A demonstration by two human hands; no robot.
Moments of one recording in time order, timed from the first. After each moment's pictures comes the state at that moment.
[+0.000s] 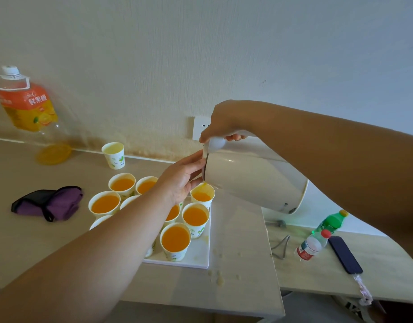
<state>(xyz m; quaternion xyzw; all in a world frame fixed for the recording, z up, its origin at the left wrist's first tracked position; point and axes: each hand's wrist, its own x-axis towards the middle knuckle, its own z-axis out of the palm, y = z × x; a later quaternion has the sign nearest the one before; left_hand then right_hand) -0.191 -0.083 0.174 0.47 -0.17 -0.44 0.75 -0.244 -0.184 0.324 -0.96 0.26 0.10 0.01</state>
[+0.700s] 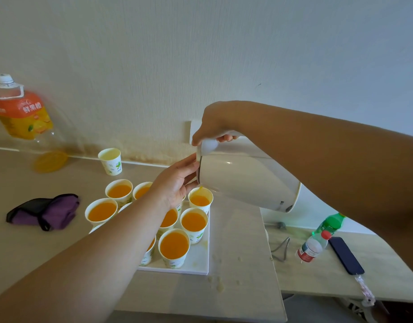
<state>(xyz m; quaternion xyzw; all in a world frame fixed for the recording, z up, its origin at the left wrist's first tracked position) -0.187 -0.082 0.177 0.46 -0.18 -0.43 0.75 -0.235 -0.182 0.328 -0.96 0.25 0.12 0.04</state>
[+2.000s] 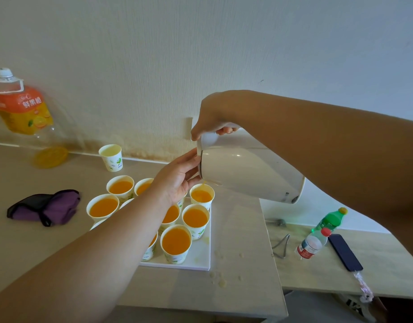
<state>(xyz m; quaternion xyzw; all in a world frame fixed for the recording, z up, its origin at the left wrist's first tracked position) -0.185 -0.078 0.177 0.43 -0.17 -0.44 0.77 -0.230 -0.167 0.336 -0.95 0.27 0.14 0.01</state>
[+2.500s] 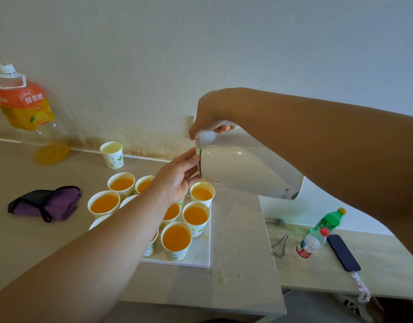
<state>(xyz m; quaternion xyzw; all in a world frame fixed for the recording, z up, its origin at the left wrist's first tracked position) -0.188 -0.073 0.176 0.42 -0.17 -0.44 0.77 -0.225 -0.160 0.335 -0.95 0.26 0.15 -0.01</state>
